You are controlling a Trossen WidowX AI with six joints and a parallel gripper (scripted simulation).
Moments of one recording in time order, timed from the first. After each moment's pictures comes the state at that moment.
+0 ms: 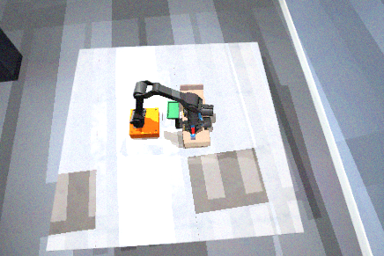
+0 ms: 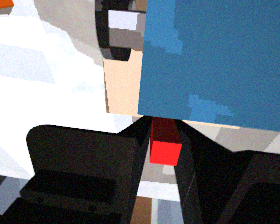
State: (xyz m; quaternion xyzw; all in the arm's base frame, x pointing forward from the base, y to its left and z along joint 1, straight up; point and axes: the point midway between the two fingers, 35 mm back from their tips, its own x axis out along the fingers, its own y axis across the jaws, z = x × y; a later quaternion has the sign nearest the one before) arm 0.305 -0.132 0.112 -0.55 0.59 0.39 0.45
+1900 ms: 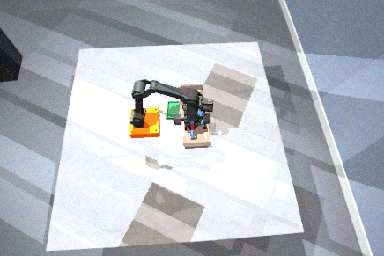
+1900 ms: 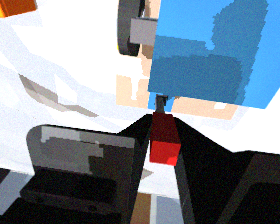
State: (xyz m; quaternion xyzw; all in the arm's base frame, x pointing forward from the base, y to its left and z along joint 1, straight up) arm 0.300 -0.122 0.140 -0.55 0.58 0.40 0.44
